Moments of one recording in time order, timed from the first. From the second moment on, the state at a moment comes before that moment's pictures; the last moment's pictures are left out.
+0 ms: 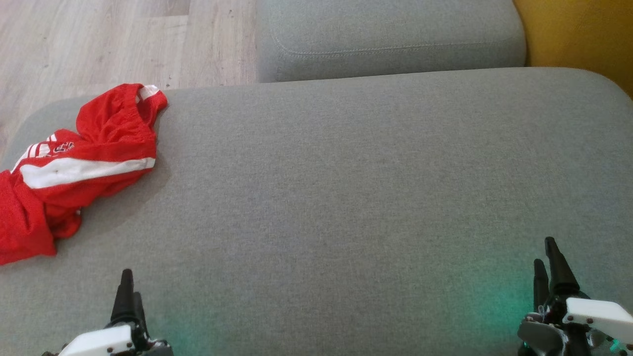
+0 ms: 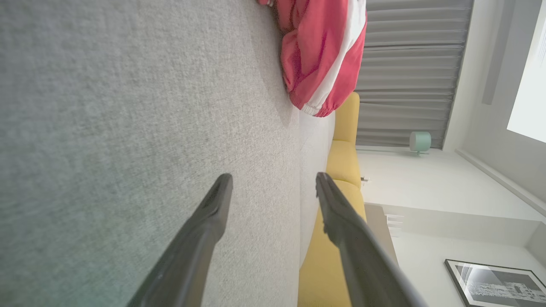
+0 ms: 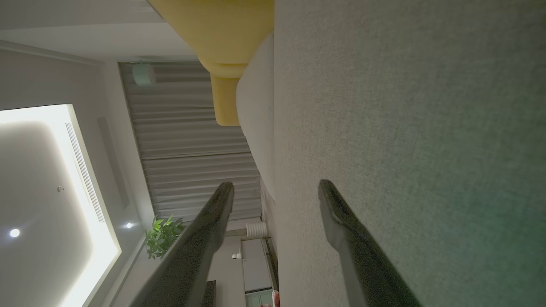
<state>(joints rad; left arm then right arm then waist) 0.01 0.04 0.06 0.34 -1.60 -0.12 0.09 0.01 -0.04 -0.11 0.36 1.60 0.13 0.09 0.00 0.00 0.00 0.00</state>
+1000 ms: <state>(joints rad) 0.04 0.04 -0.03 0.23 -1.23 -0.09 0.01 0.02 -0.04 -0.08 0.29 1.25 0.13 0.00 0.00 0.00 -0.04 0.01</state>
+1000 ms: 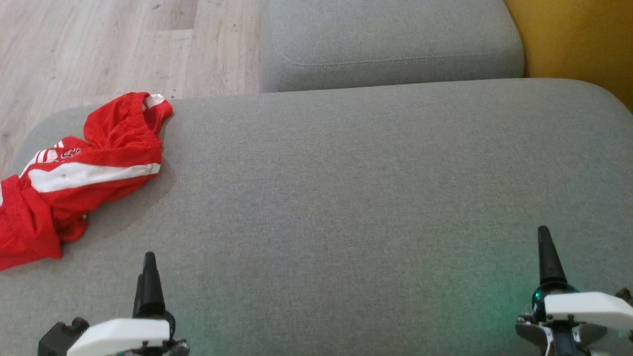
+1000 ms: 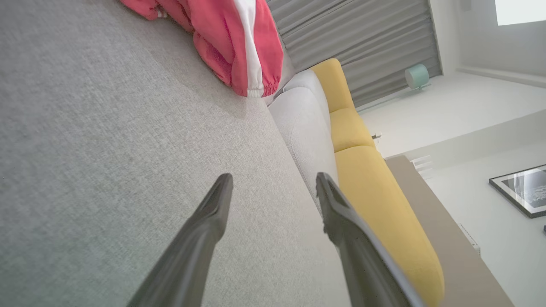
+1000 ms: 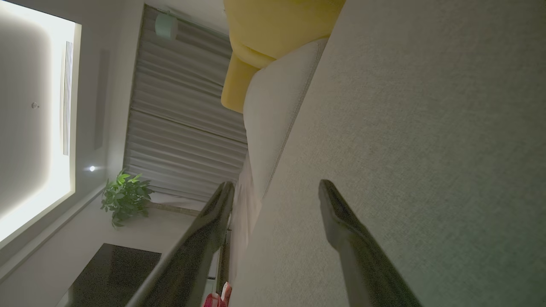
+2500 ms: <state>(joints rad) 0.15 0.05 -0.13 0.18 -0.58 -0.06 -0.12 0.08 -0.04 0.06 0.26 0.60 0.13 -0.12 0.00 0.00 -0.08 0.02</state>
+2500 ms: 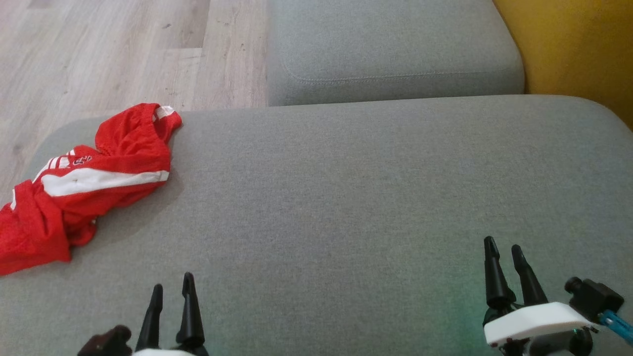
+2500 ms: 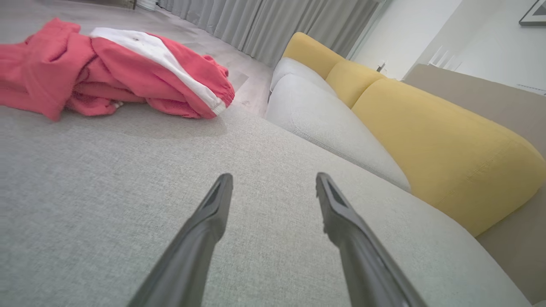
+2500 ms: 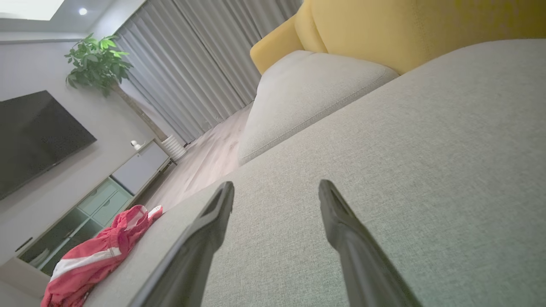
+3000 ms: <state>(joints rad) 0.18 0.05 -0.13 0.21 -0.42 -0.05 -0.17 0.10 -0.04 0.09 0.27 0.41 0.13 -0.17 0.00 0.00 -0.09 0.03</state>
